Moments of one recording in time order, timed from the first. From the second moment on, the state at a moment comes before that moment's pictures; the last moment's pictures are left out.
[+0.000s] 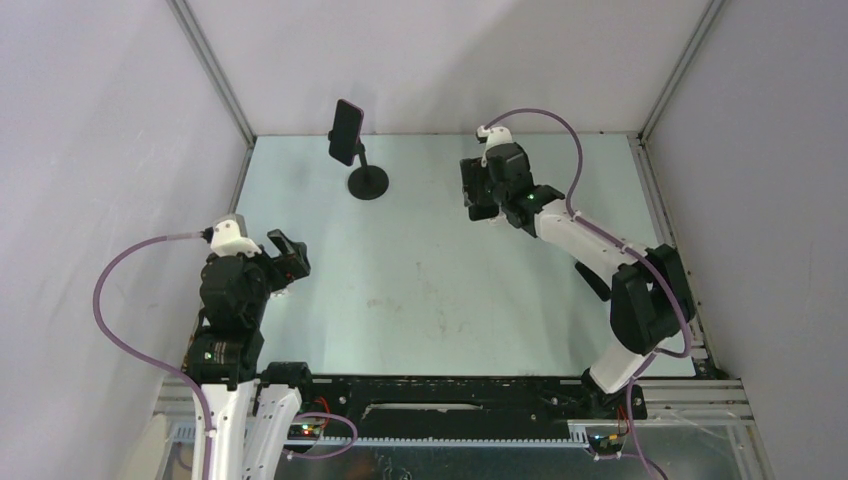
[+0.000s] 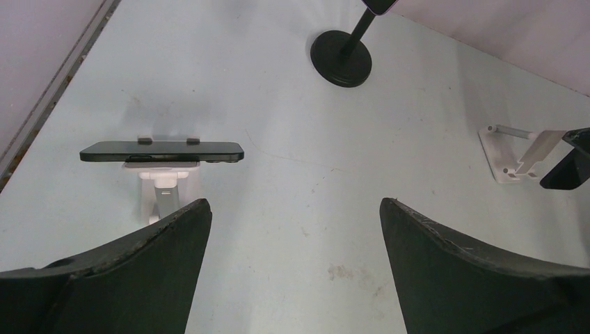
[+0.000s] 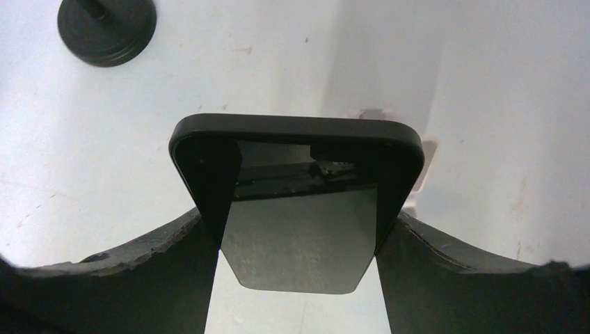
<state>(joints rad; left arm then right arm) 0.00 0.45 0.80 -0.66 -0.07 -0.33 0.52 1.69 1.29 -0.13 0.17 0.18</state>
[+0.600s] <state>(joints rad) 0.00 0.48 0.79 -0.65 -0.06 -0.33 0.81 1.61 1.14 -0.31 0.34 0.45</state>
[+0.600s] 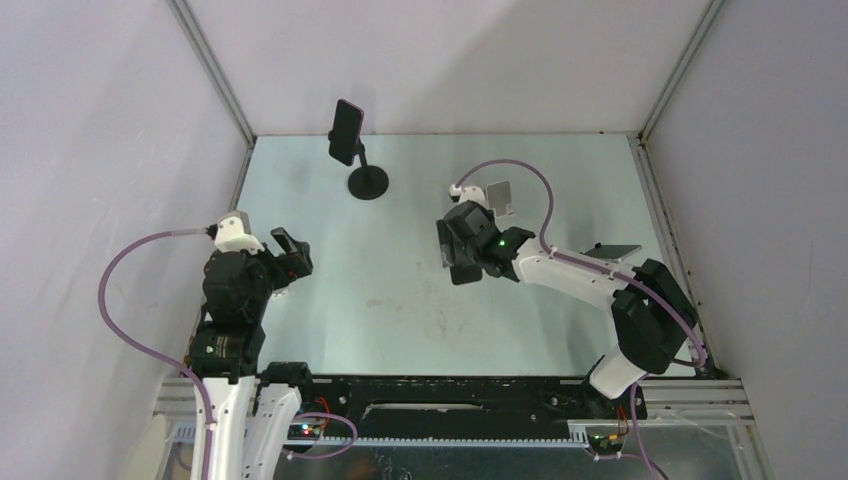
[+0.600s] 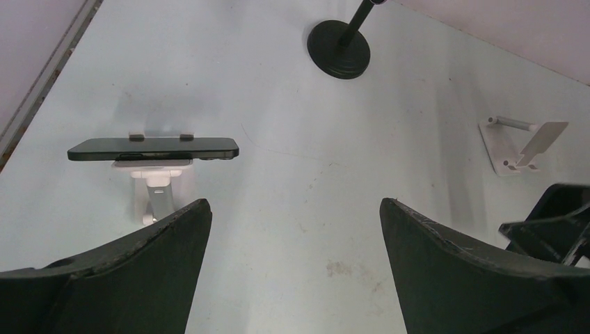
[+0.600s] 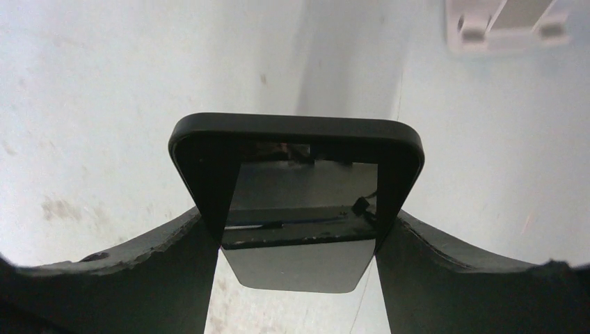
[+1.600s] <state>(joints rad) 0.00 0.50 0.78 -0.64 -0.02 -0.33 1.01 1.57 0.83 -0.28 0.48 0.76</state>
